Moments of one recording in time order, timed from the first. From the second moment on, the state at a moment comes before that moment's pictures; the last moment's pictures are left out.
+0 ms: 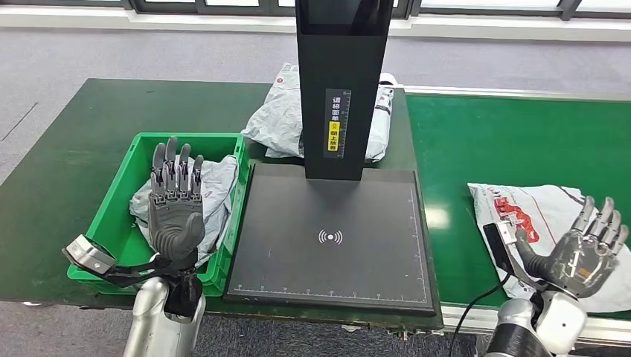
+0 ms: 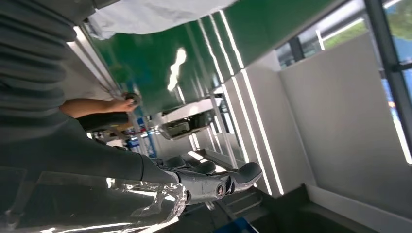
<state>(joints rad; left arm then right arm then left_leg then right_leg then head) -0.14 -0.29 0.00 -1.42 0.27 -0.45 -0.70 -0.35 0.23 -0.91 -1.13 1.46 -0.70 -0.45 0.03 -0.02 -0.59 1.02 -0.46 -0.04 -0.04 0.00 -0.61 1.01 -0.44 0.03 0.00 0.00</state>
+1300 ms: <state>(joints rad) -0.13 -0.29 0.05 -1.37 0.12 -0.36 -0.70 -0.47 -0.05 -0.90 -0.38 1.45 -0.62 0.06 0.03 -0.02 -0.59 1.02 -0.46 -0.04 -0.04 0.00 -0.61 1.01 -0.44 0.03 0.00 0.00</state>
